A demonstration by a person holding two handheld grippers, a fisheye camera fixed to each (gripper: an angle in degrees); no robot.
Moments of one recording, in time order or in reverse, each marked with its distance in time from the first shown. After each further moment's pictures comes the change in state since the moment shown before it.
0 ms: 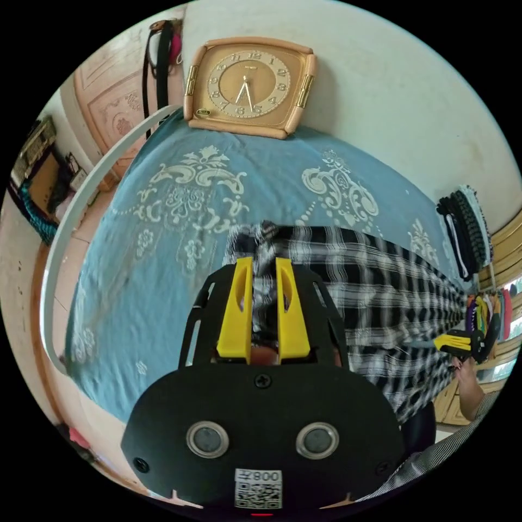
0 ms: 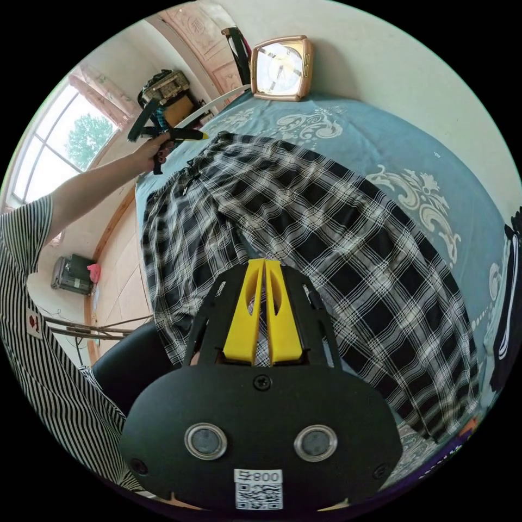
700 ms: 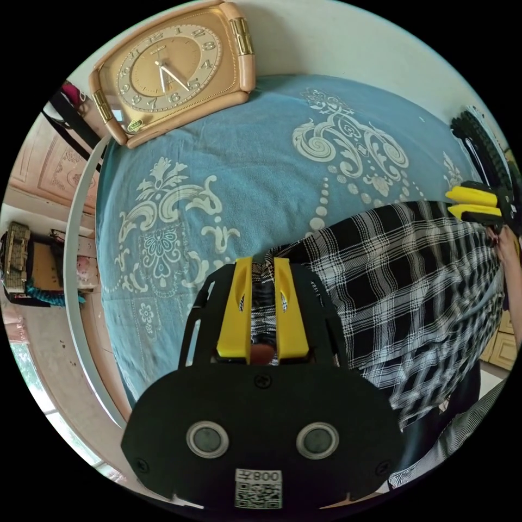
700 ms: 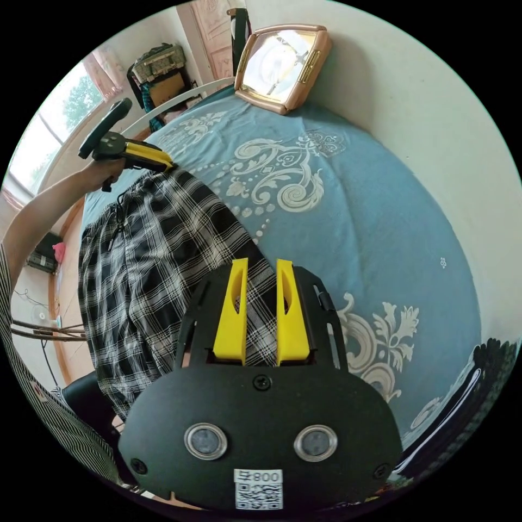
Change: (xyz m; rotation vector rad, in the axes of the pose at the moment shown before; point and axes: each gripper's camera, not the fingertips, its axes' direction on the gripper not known) left arm 0.062 -0.155 0.070 -0.205 -0.146 0.317; right arm -0.007 -0.208 -0.041 -0.065 0.186 -0.144
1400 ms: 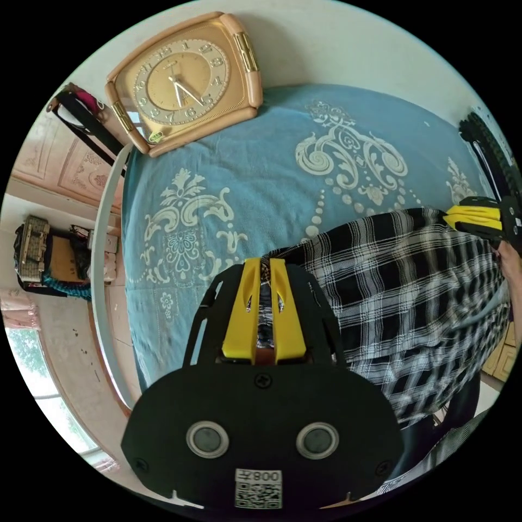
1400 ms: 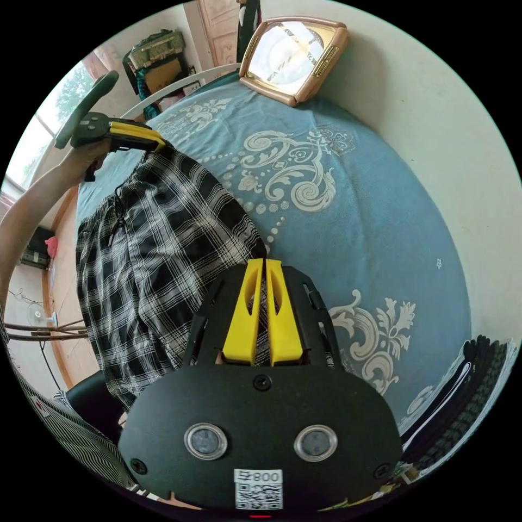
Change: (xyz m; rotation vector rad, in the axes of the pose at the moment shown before) left arm 0.017 -0.002 -0.071 0.017 -0.098 -0.038; right arm -0.078 -0.034 -0.062 -0.077 0.048 -0.006
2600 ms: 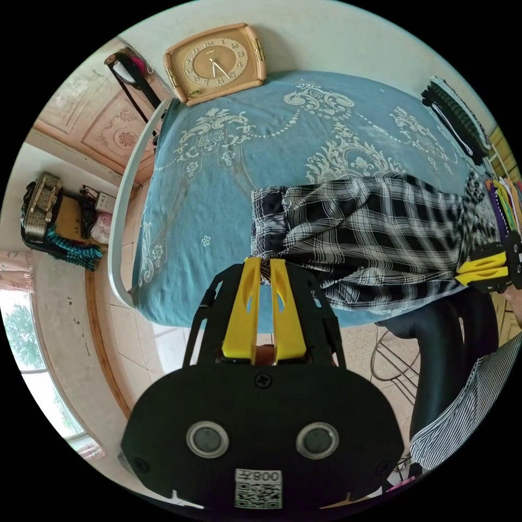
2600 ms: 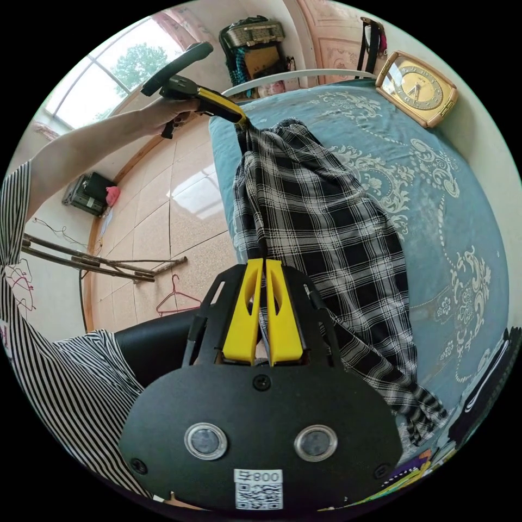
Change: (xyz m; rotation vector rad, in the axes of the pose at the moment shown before) left arm -0.012 0.375 -0.095 -0.021 0.023 -0.023; right arm -0.295 0.119 -0.023 -0.026 -0.260 -0.219
